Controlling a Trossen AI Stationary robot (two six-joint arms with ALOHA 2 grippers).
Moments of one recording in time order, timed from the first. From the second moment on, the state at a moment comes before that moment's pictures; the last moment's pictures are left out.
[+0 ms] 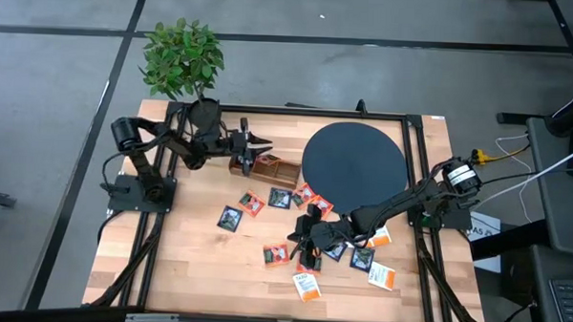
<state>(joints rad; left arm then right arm) 0.54 1.69 0.37 1.36 0.39 0.16 0.39 1.77 0.99 0.11 0.25 0.47</state>
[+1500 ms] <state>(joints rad) 0.30 1.78 1.34 -0.71 -0.16 0.49 0.31 1.55 0.44 0.70 0.24 0.45</state>
